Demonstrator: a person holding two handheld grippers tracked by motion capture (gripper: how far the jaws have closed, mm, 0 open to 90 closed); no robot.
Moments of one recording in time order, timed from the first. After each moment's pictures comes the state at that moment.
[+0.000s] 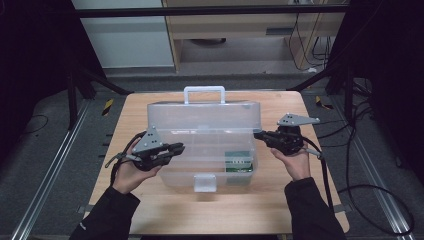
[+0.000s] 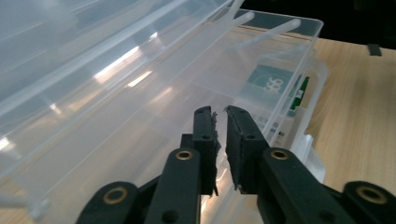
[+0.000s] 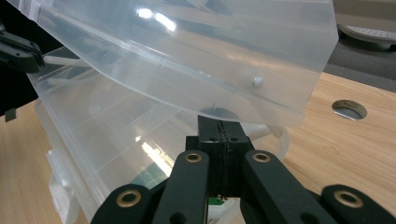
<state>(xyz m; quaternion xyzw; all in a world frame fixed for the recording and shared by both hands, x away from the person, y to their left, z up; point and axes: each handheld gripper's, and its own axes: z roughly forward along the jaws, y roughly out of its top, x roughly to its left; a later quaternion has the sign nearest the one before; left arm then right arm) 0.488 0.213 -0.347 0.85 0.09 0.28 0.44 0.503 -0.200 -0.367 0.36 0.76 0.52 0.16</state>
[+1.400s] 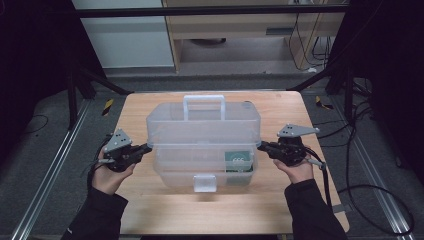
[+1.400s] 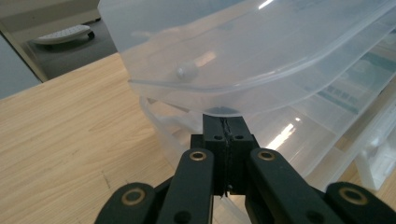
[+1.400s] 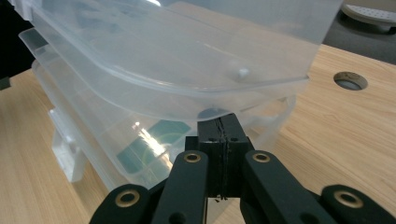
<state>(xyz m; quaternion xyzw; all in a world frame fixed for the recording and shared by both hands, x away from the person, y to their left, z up) 0.489 0.285 -0.363 0.85 0.19 0.31 0.39 0.480 -0.204 -0.380 0.36 0.78 0.48 0.16</state>
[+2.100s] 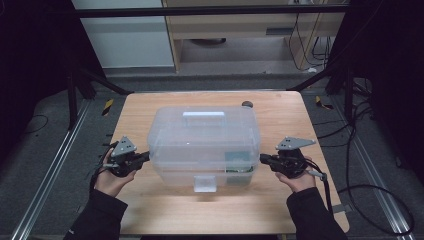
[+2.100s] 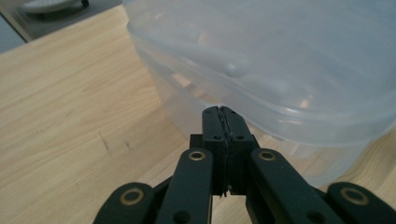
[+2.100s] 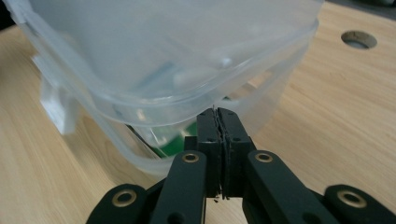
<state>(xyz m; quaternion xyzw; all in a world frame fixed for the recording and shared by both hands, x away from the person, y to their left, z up) 0.500 0.292 -0.393 0.88 0.16 0.29 0.33 0.465 -0.207 -0.407 0.36 0.81 0.43 0.15</state>
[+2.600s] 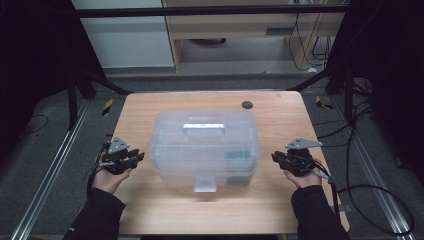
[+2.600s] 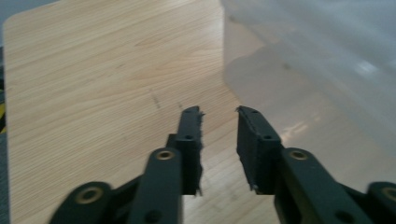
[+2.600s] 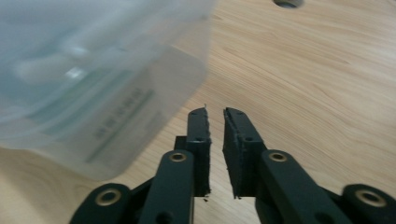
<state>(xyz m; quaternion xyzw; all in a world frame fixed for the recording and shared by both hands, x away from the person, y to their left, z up) 0.525 0.329 -0.414 0.90 0.16 0.33 0.25 0.479 -0.239 -0.437 0.44 0.78 0.38 0.21</state>
